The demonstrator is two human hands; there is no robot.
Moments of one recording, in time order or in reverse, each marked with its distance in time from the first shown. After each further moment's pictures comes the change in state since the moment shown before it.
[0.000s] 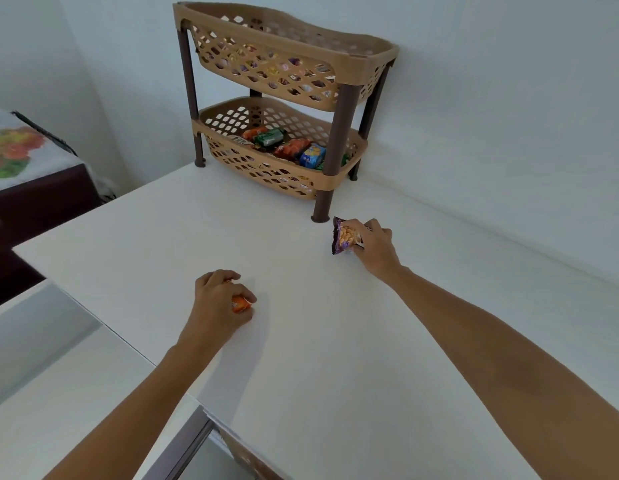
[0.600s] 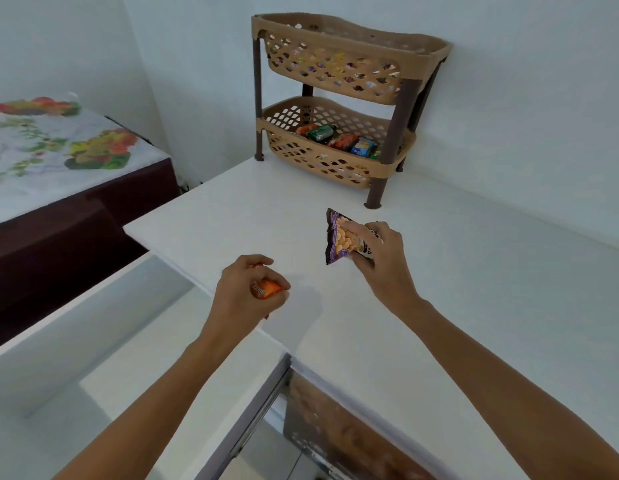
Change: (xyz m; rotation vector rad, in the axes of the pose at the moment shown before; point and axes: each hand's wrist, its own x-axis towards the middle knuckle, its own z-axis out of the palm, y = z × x) left_hand -0.077 -0.033 -0.094 -0.258 0.063 0.040; right_hand -0.120 -0.152 -0.001 0.242 0.213 -0.240
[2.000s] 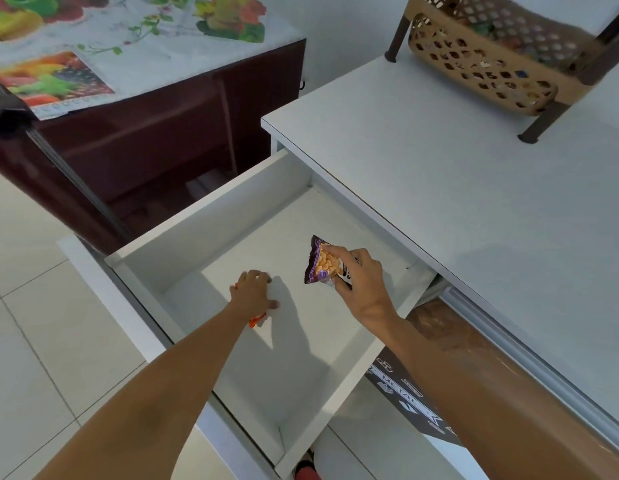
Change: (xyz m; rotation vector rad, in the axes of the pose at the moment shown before) left_hand -0.095 -0.319 -0.051 0.407 -0.533 -0.562; right_hand -0.112 -0.197 0.223 0.088 -0.490 0.211
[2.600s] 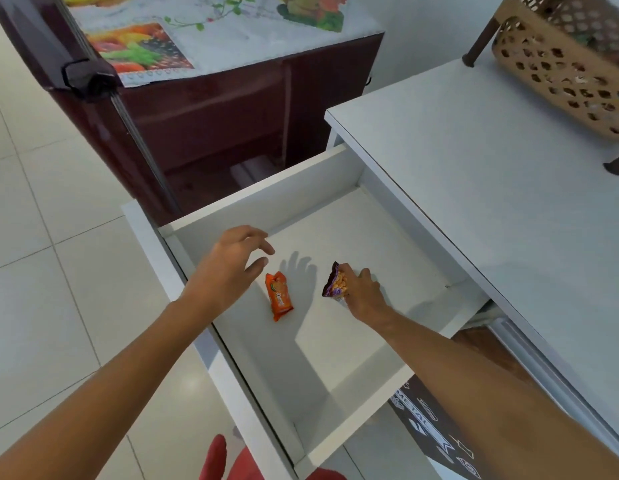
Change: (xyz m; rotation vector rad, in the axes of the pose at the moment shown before) left_hand -0.103 -0.041 -0.099 -0.098 0.482 0.267; right_hand 0.045 0.018 0.087 -0.362 -0.417 0.093
